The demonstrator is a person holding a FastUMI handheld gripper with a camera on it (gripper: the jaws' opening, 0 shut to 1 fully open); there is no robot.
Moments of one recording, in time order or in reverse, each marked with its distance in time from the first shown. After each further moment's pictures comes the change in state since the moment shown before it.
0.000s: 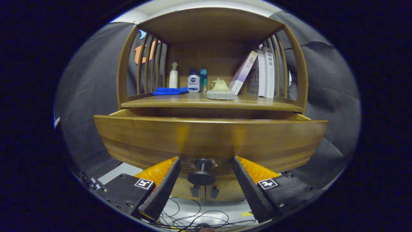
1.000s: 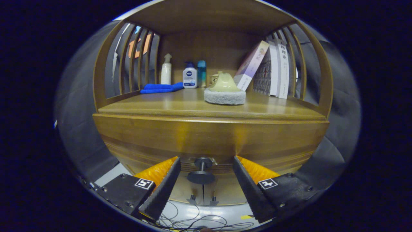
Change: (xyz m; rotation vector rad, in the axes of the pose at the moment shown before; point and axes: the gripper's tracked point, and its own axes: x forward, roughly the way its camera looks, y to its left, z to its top) arm 0.075 -0.004 0.026 -0.043 0.073 -0.034
